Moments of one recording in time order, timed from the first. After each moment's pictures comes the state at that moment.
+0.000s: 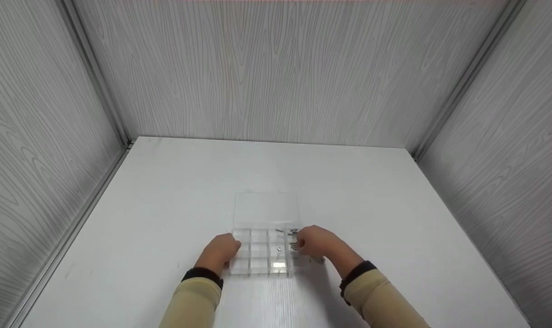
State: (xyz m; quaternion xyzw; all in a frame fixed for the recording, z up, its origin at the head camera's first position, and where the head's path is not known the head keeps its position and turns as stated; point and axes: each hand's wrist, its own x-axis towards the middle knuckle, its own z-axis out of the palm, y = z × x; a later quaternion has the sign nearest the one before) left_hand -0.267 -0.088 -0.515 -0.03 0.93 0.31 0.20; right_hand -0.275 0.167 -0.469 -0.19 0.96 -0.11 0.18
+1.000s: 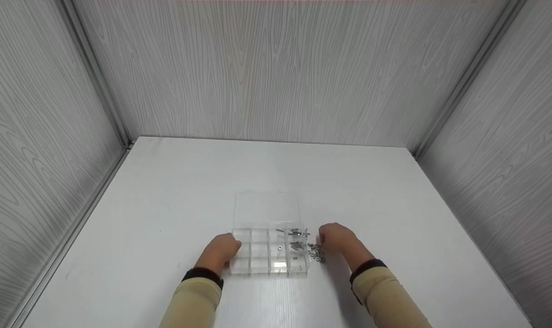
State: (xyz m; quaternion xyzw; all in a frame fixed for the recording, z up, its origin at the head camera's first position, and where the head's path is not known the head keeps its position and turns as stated) left_hand -0.266 -0.087 -0.512 -0.03 0.93 0.30 0.20; right_hand -0.299 0.216 -0.496 -0.09 0.98 -0.07 0.17
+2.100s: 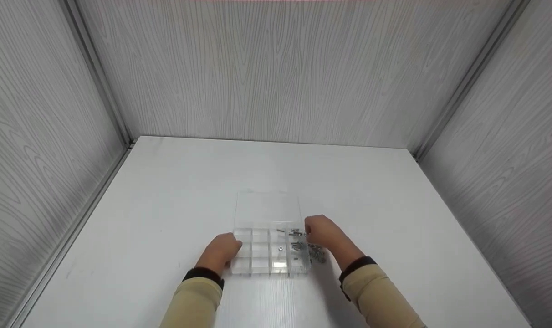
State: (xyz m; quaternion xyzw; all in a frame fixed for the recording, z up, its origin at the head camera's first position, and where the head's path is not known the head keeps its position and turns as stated) left_hand -0.264 -0.086 -0.510 -0.03 0.93 0.30 0.19; right_hand -0.302 0.181 -0.476 -0.14 0.97 -0.13 0.12
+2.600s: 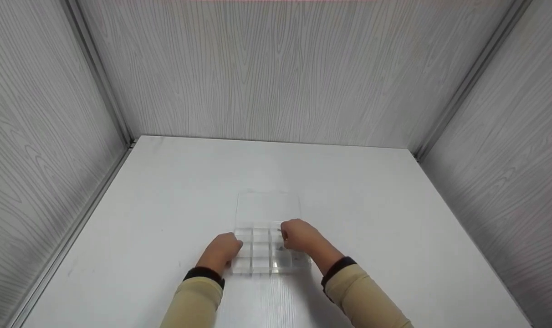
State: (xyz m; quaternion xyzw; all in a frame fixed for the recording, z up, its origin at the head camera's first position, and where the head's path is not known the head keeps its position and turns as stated) left_hand -0.266 -0.087 -0.512 -0.03 0.93 0.30 0.19; right_hand -0.291 0.131 -0.476 -0.24 0.96 -0.09 0.10
